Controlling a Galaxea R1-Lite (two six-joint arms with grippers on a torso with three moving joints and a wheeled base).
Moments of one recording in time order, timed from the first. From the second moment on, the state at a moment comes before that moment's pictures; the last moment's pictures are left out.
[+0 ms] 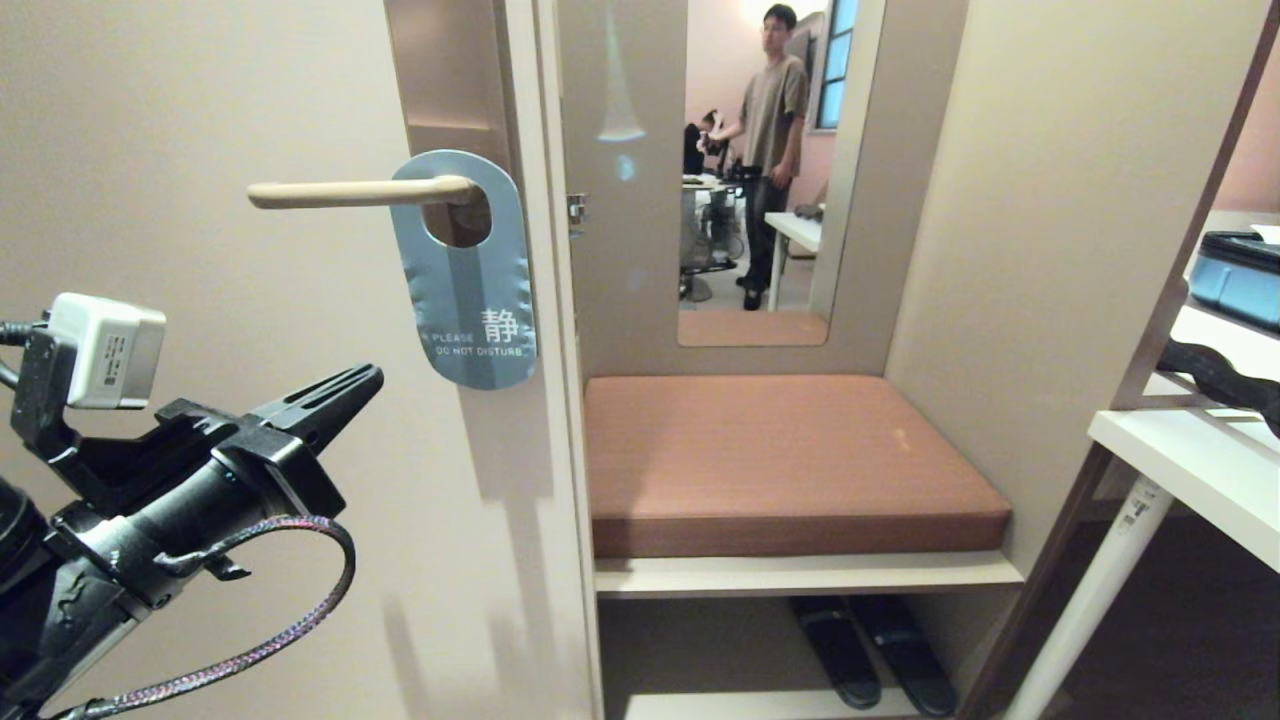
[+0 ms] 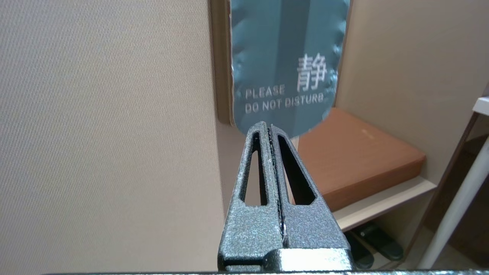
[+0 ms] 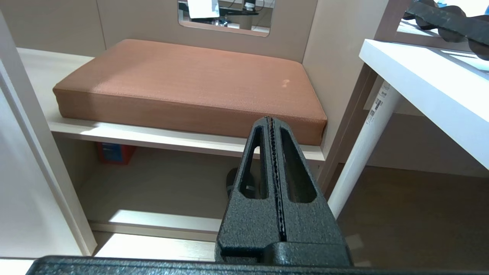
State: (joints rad) left arm -0.35 1.34 -0.32 -1.13 -0.07 -0.04; right arm 0.00 0.00 0.00 0.01 0.01 -0.08
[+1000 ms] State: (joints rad) left arm -0.22 1.17 -0.11 -1.12 -0.07 -0.04; right arm 0.00 0.00 0.00 0.01 0.01 -0.08
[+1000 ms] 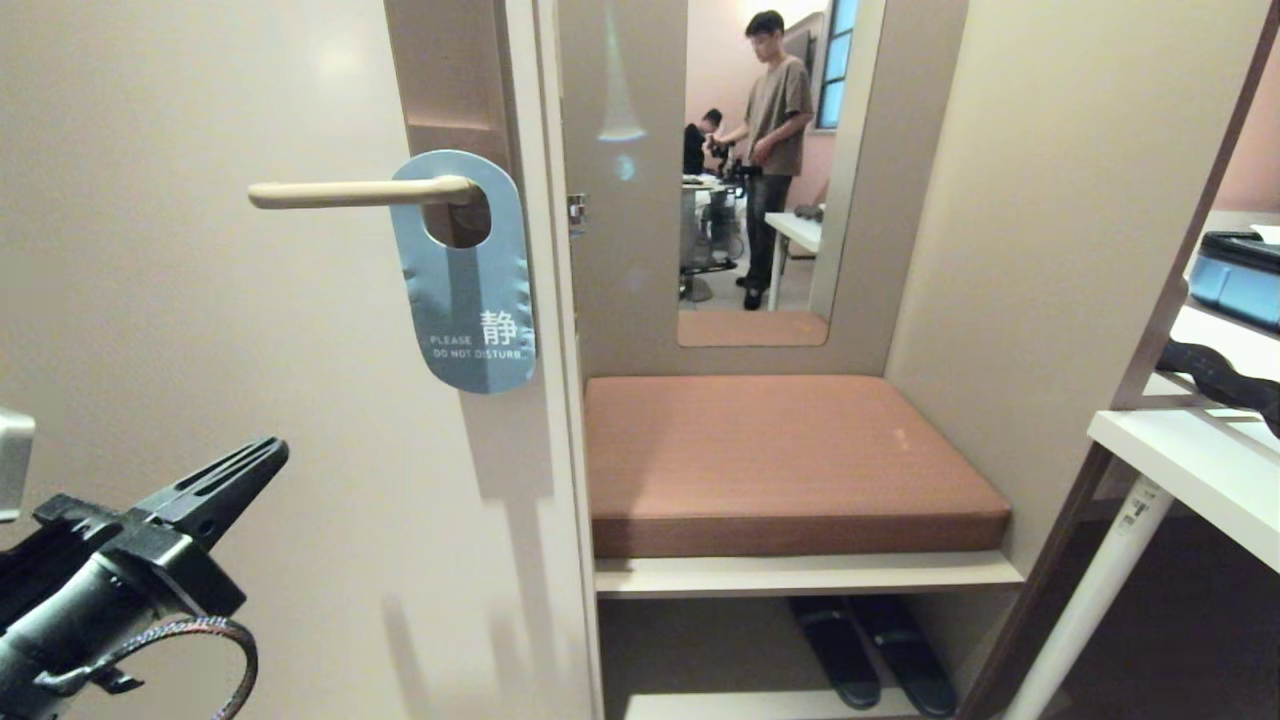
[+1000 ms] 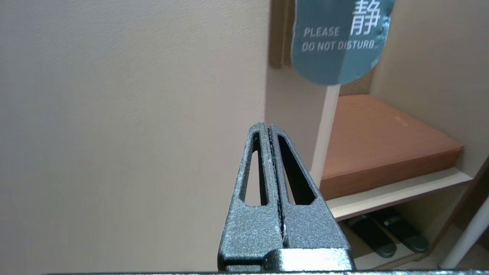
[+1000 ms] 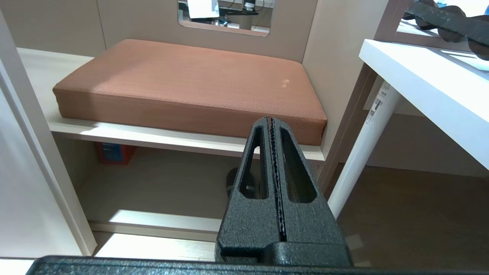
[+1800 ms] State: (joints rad) left arm -0.10 0.82 -0.01 -0.96 -0.04 -0.02; right arm 0.00 0.00 0.00 0.01 0.01 -0.08
